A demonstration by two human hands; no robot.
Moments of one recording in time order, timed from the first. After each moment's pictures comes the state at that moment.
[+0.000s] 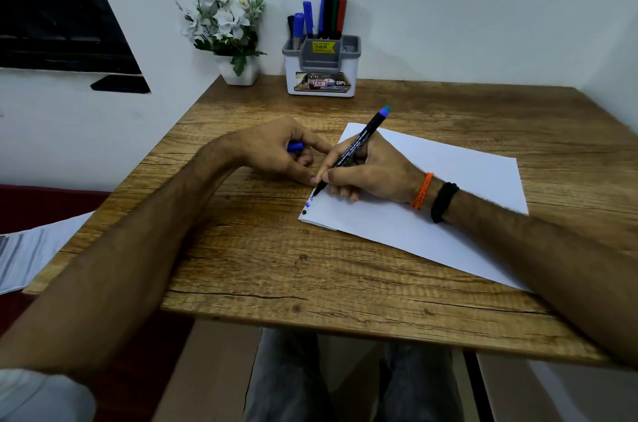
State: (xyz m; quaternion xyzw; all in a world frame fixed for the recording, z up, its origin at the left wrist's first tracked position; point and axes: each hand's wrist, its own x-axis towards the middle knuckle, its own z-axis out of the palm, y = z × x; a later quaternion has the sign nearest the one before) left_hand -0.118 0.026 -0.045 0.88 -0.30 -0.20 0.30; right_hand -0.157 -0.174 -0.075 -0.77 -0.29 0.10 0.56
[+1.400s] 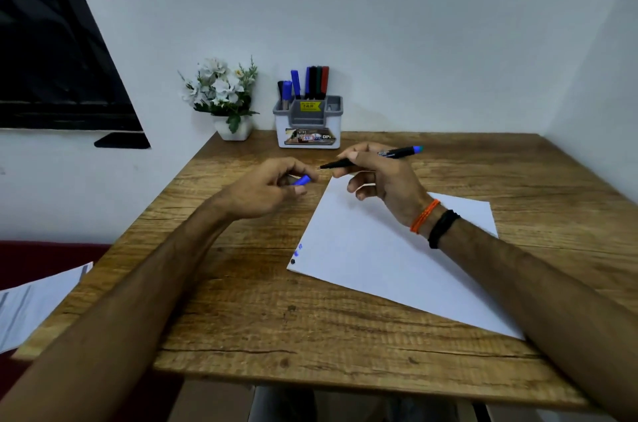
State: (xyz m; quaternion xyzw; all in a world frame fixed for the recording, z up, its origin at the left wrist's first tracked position) left_hand -0.125 0.023 -0.045 0.88 -0.25 -0.04 0.41; right_hand -0.143 -0.201 -0.046 -0.67 -0.14 0.00 0.73
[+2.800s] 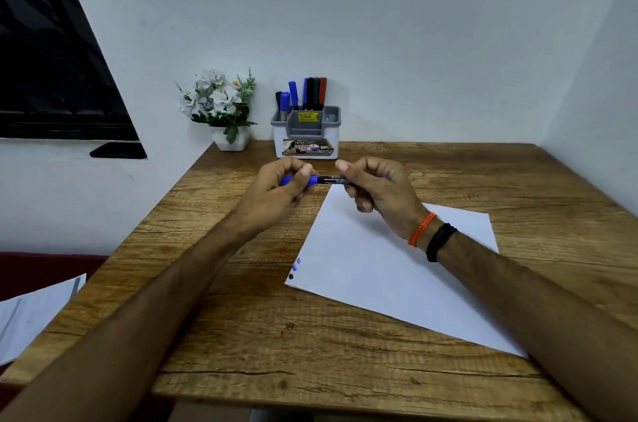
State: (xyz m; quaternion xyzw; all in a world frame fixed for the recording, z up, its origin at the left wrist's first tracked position) left_hand -0.137 -0.005 -0.045 0.79 -0.19 0.05 0.58; right_hand -0.137 -0.198 -0.053 -0.69 -0.16 -0.06 0.71
